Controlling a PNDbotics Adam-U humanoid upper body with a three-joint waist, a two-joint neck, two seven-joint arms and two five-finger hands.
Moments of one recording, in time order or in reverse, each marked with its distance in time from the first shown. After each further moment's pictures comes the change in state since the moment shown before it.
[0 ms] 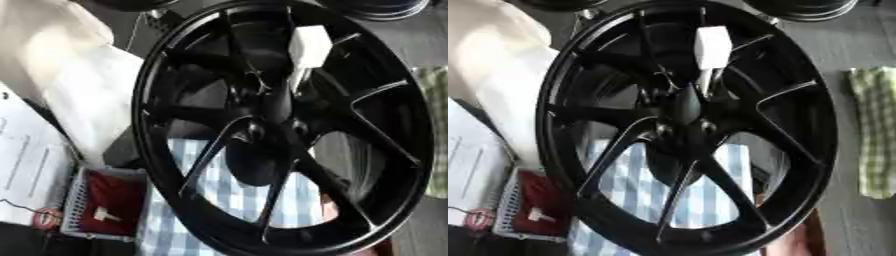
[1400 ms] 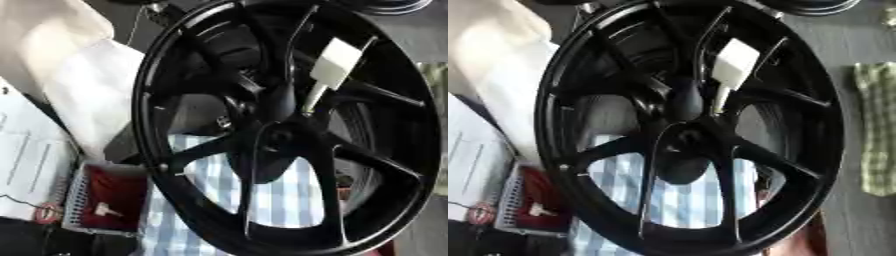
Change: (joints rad) left arm -0.006 0.007 -0.006 0.000 -0.001 0.002 -0.004; right arm -0.041 -0.053 0.049 0.066 0.146 -0.072 0.115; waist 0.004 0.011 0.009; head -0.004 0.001
